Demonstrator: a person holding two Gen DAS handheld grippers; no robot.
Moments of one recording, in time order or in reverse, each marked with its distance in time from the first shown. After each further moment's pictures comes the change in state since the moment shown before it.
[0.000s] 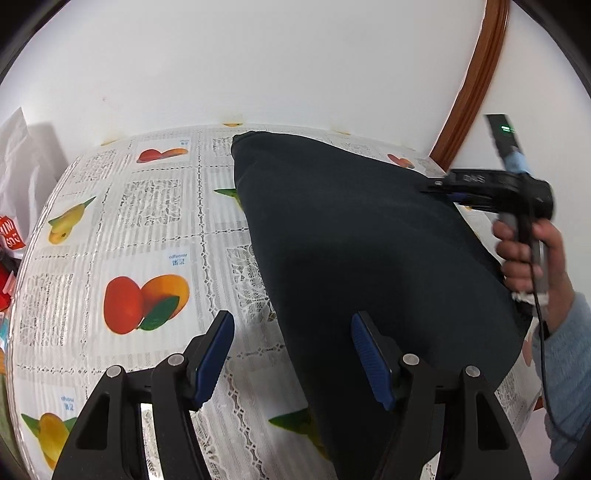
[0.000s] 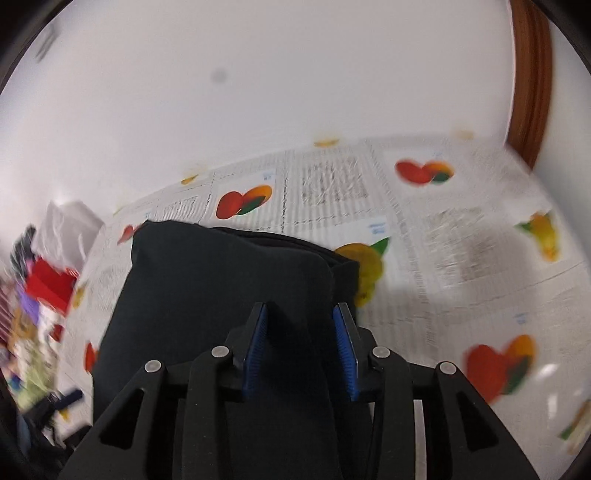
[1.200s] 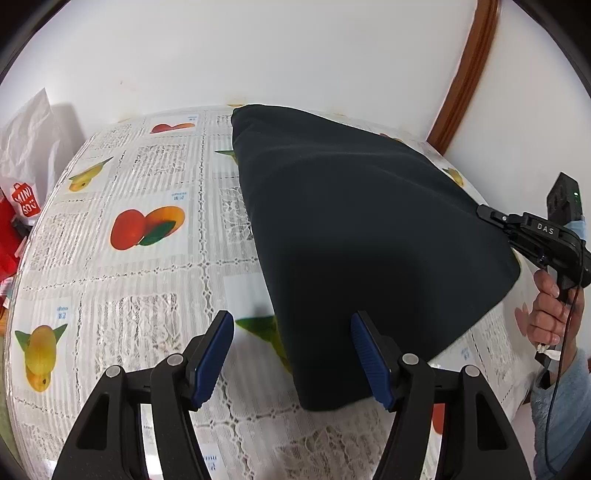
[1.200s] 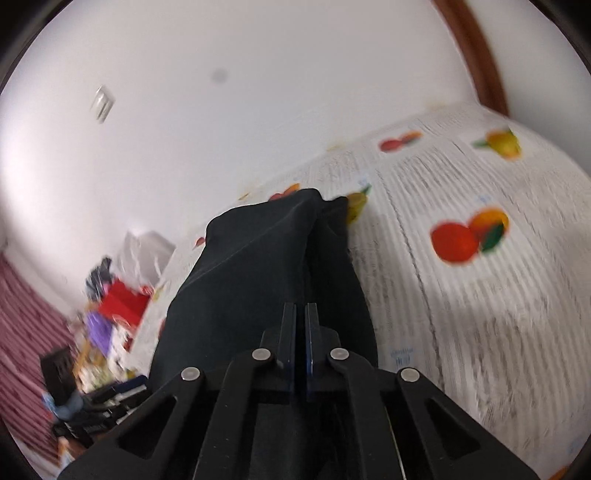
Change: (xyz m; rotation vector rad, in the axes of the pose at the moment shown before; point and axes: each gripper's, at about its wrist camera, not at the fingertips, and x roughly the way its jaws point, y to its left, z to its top) left arm -0.038 -0.026 -0.059 -0.022 0.022 0.035; right arm -0.096 -0.056 -0.132 0.142 -0.168 0.281
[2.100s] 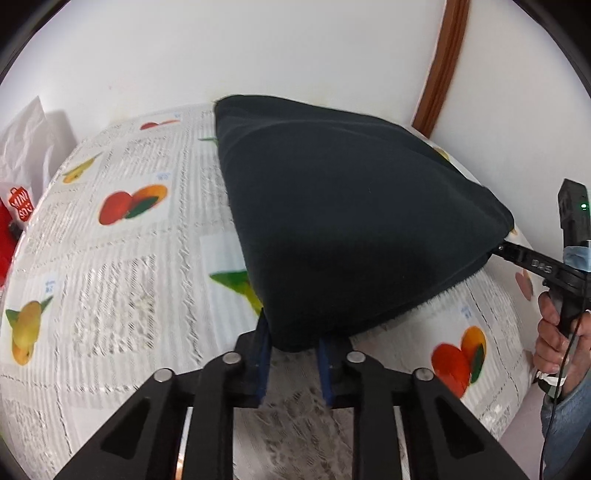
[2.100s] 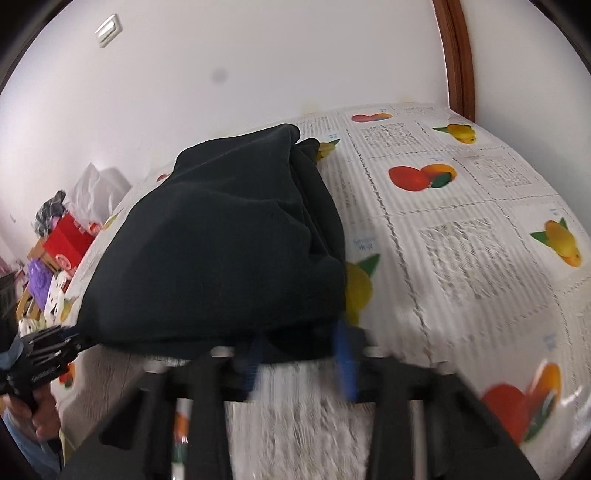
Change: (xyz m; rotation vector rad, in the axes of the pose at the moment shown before) left arm 0.001 -0.014 -0.036 0.055 -0.034 0.006; right arm -0.016 0.021 -0.080 -0.187 0.040 -0.284
